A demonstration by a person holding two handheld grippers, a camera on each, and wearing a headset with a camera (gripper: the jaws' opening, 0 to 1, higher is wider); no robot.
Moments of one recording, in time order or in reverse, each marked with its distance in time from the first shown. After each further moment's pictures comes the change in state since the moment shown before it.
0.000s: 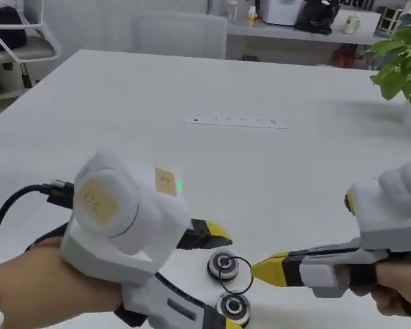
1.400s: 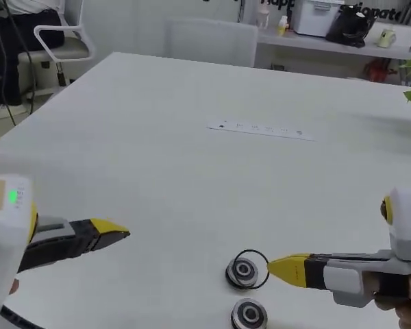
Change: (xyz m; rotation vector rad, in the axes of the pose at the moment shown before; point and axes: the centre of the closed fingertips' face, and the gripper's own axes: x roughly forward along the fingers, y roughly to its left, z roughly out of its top) left arm -0.099 -0.009 -0.053 -0.194 0.003 0.311; right arm -0.002 0.014 0.019 0.017 -0.064 0.043
